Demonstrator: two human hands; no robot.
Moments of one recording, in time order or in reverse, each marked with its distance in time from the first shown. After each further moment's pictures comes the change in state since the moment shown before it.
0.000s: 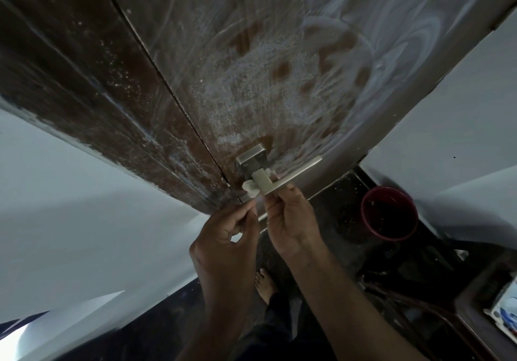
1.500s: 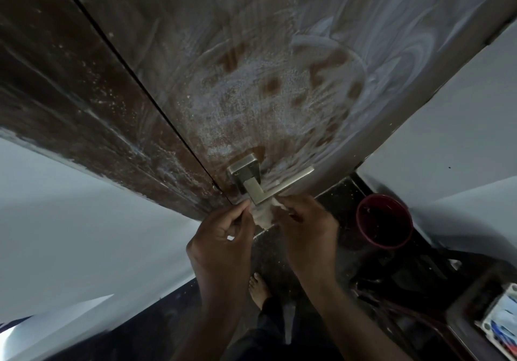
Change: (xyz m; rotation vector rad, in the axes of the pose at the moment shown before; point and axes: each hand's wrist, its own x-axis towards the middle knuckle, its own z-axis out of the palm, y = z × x) left_hand 0.007 0.005 0.015 0.015 0.022 -0.085; right_hand -0.037 -0.030 -0.017 -1.374 0.059 -0.688
